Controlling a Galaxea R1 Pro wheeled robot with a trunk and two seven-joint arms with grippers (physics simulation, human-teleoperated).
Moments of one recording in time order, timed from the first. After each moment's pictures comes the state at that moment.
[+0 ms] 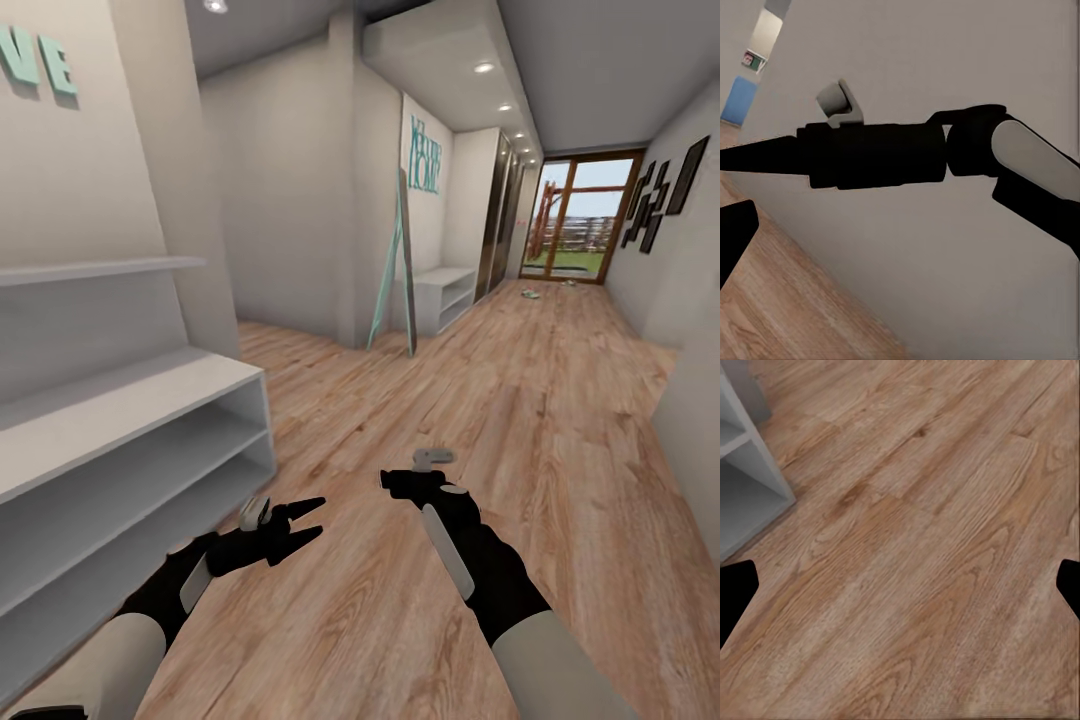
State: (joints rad) left arm -0.69 0.05 0.04 -0.52 0.35 0.00 -1.57; right arm -0.64 0.12 0.27 -1.08 -0.28 0.55 -0.23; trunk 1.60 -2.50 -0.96
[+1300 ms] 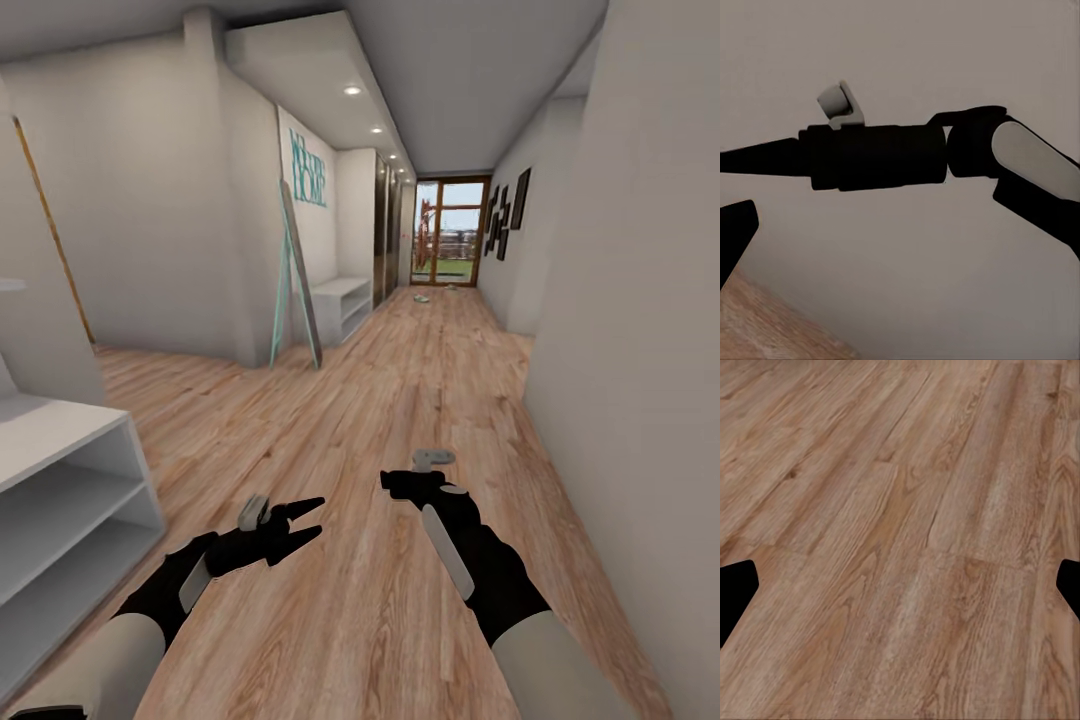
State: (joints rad) left arm -0.69 0.05 0.05 -0.52 0.35 0.00 -1.57; right arm -0.64 0.12 0.27 -1.08 -0.28 0.55 -0.22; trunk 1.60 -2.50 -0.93
